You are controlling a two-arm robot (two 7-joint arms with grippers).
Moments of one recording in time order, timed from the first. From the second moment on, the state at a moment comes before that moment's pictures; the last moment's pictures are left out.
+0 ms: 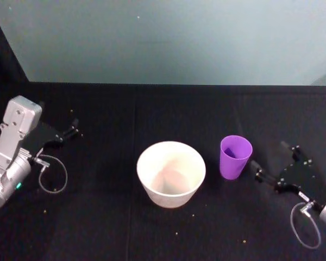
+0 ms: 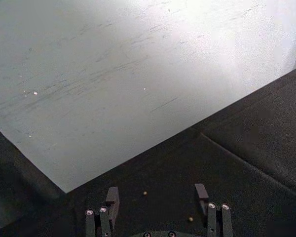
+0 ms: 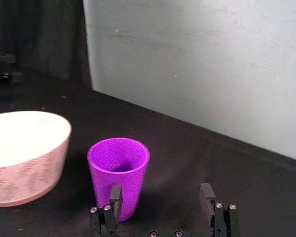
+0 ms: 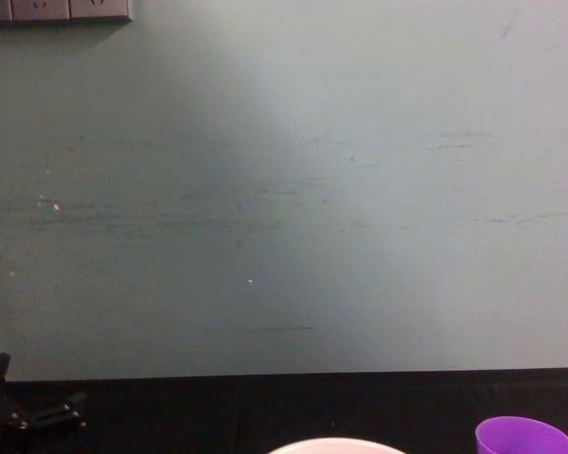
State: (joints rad) left arm -0.20 0.60 0.45 -1.41 -0.25 -0.12 0.03; right arm 0.02 0.67 -0.37 -1.45 0.45 -0.30 0.29
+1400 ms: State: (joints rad) left arm -0.20 0.60 0.45 -1.41 -0.25 -0.12 0.03; right arm 0.18 0.47 -0.37 -1.27 0.46 -0.24 0.48
